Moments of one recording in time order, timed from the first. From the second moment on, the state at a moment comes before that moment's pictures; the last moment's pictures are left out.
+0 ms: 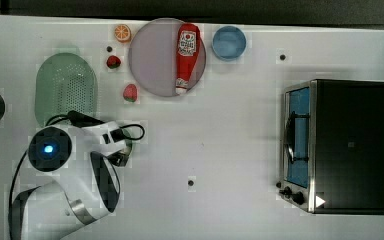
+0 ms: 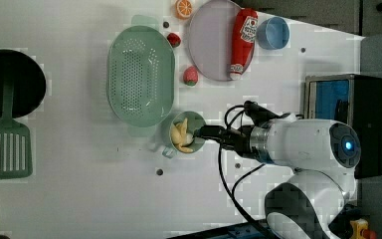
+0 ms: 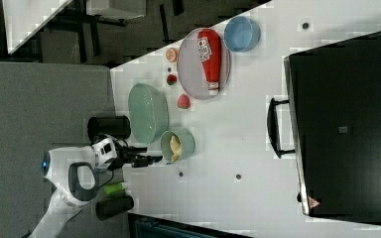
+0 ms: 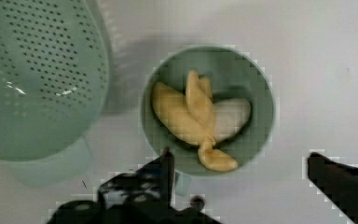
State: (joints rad) arm 0.08 0.11 0.42 -2.30 0.02 0.80 0.05
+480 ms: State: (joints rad) arm 0.10 -0.01 0.30 -2.16 0.04 0.58 0.05
